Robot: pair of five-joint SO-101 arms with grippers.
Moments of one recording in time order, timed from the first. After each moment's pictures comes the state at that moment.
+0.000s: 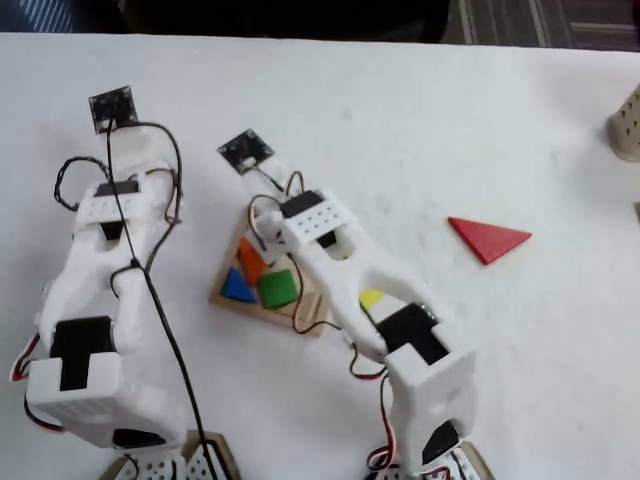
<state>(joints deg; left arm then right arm) -13.4 7.6 25.7 32.8 13.6 -34.3 21.7 7.4 47.1 12.2</state>
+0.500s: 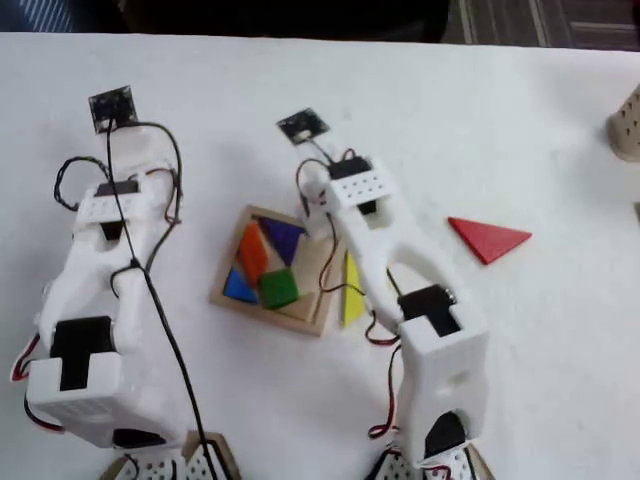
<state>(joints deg) -13.4 7.6 25.7 32.8 13.6 -23.2 25.3 -2.5 61.0 13.9</state>
